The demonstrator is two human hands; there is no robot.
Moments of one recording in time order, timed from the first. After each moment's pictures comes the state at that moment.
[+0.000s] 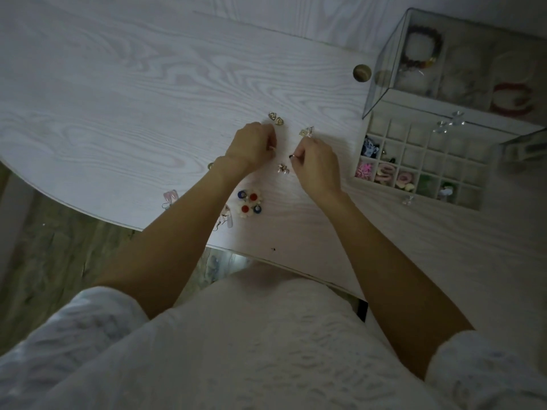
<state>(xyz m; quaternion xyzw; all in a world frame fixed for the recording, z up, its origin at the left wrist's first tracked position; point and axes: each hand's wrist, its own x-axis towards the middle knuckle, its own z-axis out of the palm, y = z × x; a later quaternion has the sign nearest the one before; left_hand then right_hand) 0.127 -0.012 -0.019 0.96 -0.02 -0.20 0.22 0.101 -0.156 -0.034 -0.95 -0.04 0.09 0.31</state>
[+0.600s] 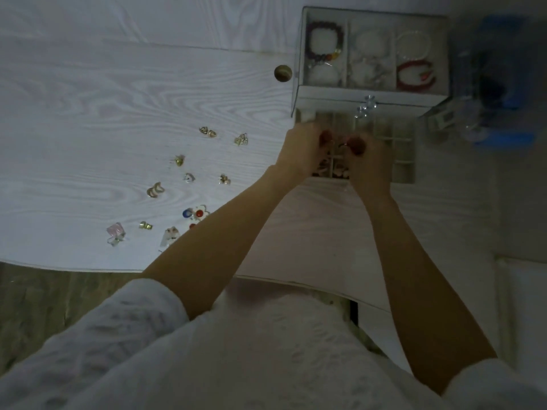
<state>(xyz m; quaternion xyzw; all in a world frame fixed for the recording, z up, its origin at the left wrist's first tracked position) 0.133 -0.197 -0.003 0.92 -0.16 -0.11 0.34 0.089 -0.319 -0.008 -0.90 0.17 -0.04 0.39</state>
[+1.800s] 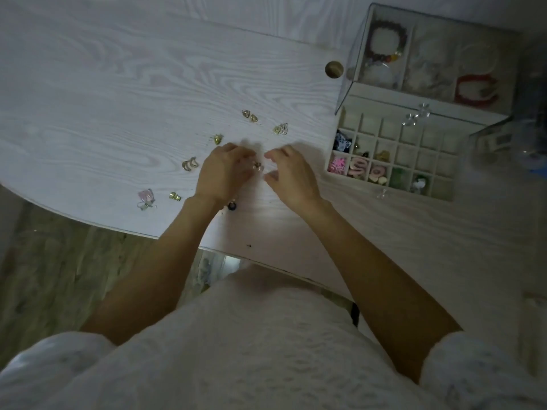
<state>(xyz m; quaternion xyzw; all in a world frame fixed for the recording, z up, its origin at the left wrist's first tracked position) 0.069 -0.019 -0.035 0.96 -0.01 -0.08 0.26 0.078 -0.174 -0.037 -0.93 -0.13 0.13 0.31</state>
